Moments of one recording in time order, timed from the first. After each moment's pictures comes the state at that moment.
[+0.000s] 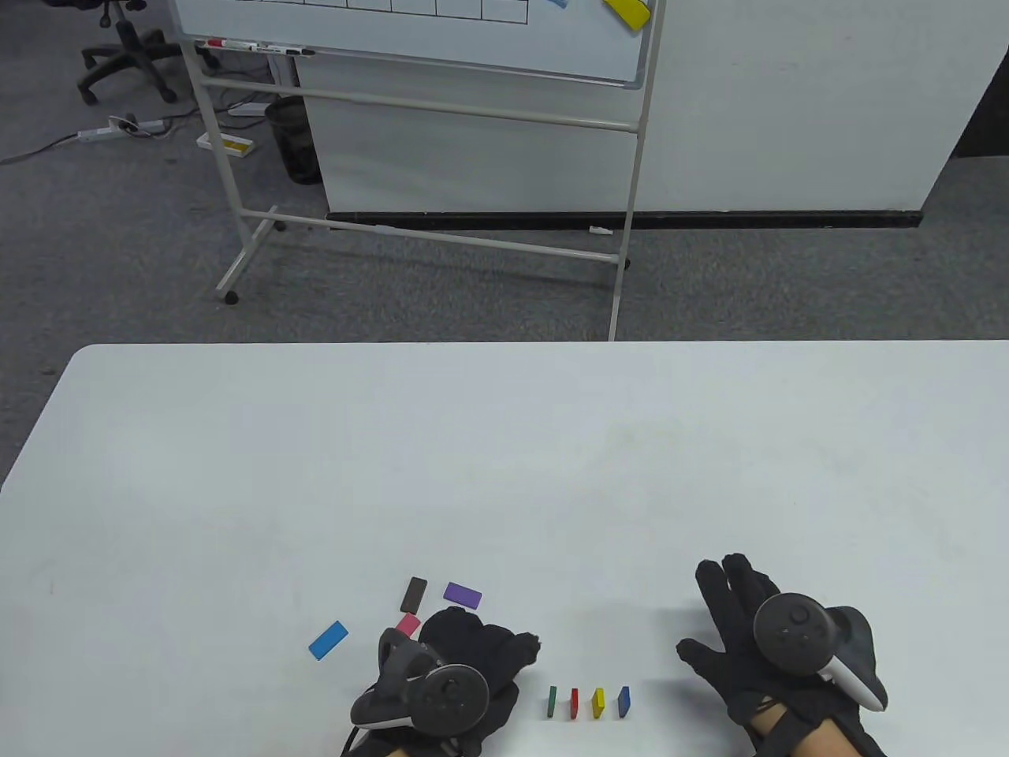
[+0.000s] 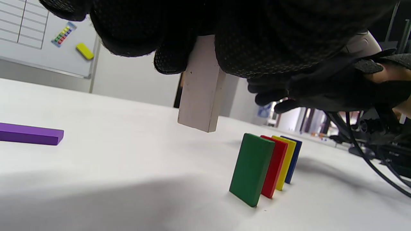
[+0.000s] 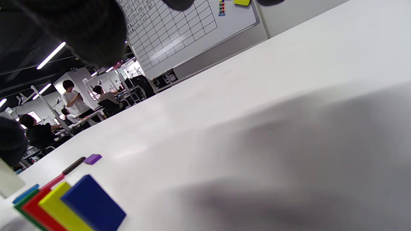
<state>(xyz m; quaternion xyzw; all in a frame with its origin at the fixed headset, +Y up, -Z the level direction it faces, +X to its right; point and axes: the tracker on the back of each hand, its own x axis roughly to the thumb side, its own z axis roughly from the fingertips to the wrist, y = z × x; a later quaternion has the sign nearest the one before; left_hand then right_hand) -0.103 -0.719 -0.249 0.04 -0.38 0.13 0.91 0.246 -0.719 -0.268 0.10 0.07 0.96 0.25</state>
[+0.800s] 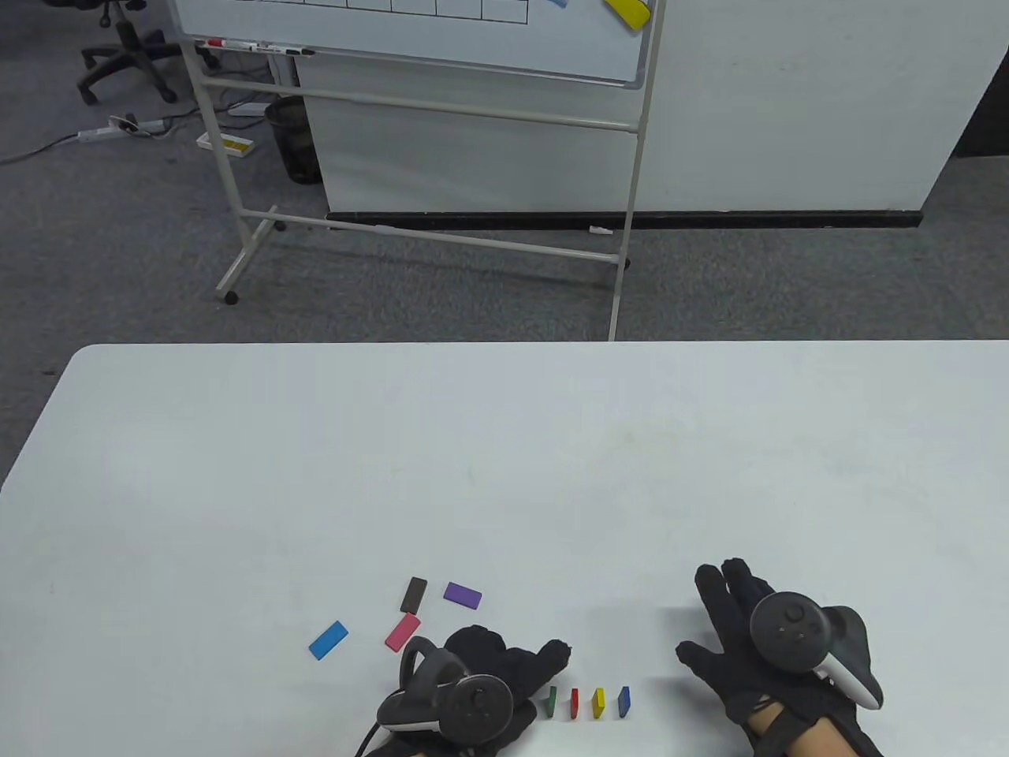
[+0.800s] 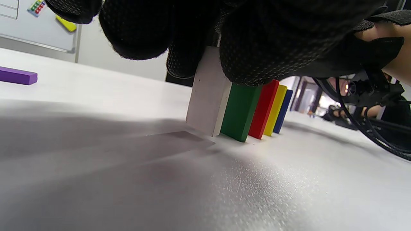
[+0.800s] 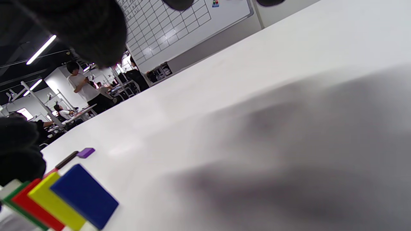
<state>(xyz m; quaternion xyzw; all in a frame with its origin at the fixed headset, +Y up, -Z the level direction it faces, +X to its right) -0.081 -0.748 -0.249 -0.01 -0.41 0.11 0.90 0.249 -0.723 -0.269 0.09 0.09 0.96 0.25</state>
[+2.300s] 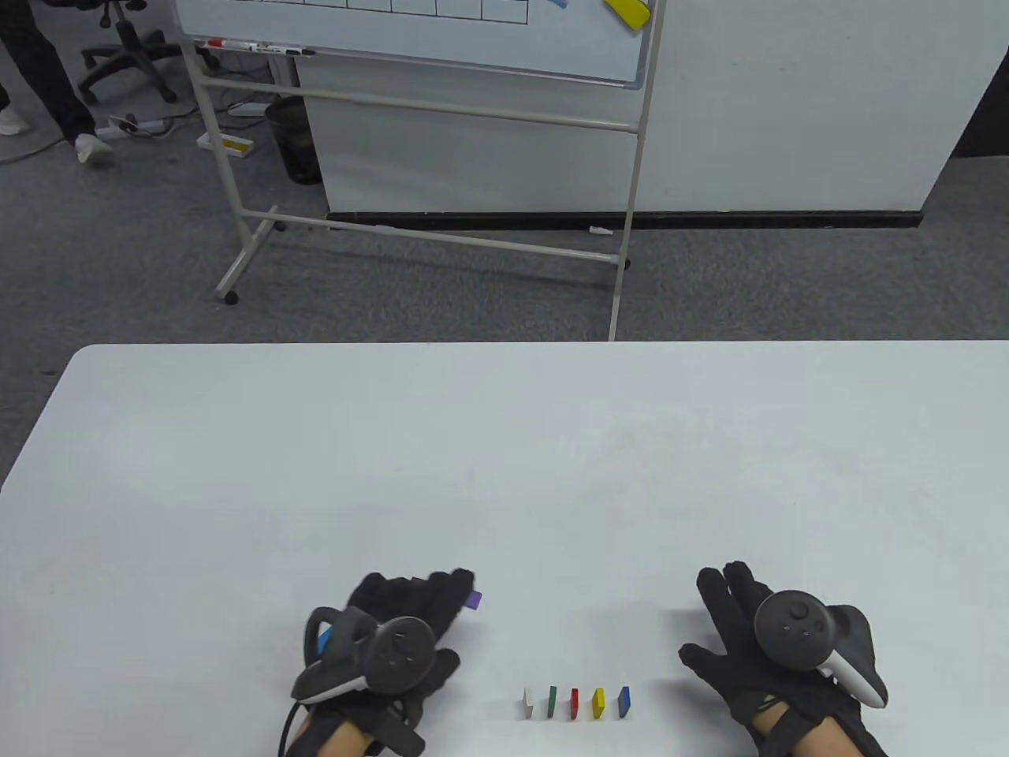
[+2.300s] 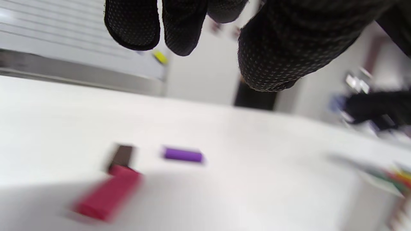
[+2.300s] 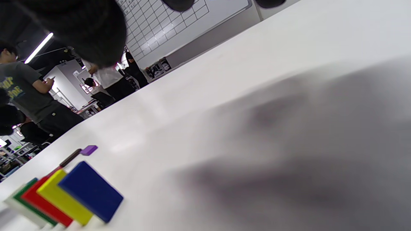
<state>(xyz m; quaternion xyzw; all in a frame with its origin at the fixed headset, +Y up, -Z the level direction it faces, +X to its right) -0.195 -0.685 -0.274 0.03 -0.21 0.12 0.97 0.251 -0.725 -0.269 0.09 0.11 0.96 0.26</state>
